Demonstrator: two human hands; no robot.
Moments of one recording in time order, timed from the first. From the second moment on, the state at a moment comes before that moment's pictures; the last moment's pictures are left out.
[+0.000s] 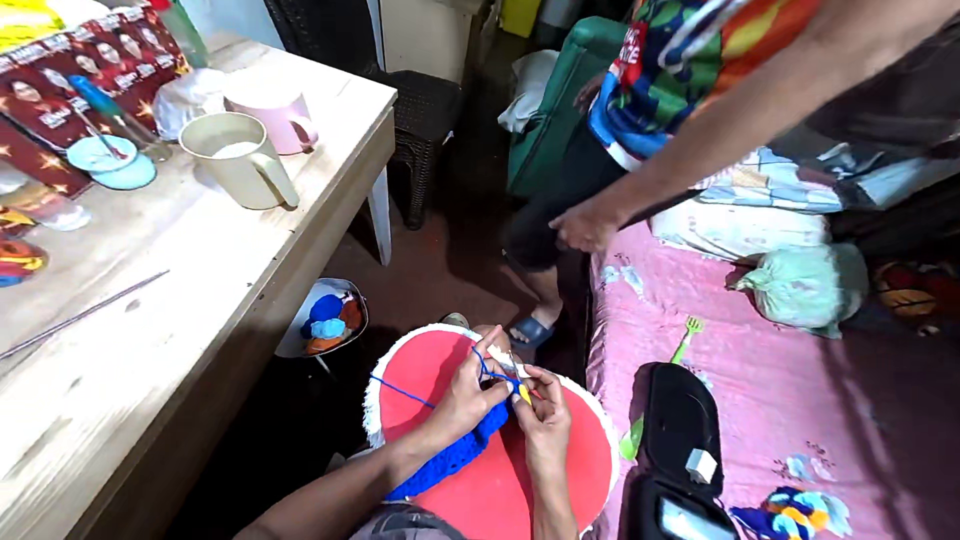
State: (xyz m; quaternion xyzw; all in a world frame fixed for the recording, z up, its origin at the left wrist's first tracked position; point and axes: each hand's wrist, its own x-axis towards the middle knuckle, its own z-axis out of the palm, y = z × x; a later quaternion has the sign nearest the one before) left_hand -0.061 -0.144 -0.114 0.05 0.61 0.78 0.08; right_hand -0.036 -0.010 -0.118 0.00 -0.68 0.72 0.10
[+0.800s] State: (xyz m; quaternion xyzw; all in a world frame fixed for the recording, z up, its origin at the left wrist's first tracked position) left_hand -0.056 -0.133 -0.111 0.07 0.59 0.79 0.13; right_hand -0.016 0.002 -0.117 -0.02 -0.70 0.70 0.14
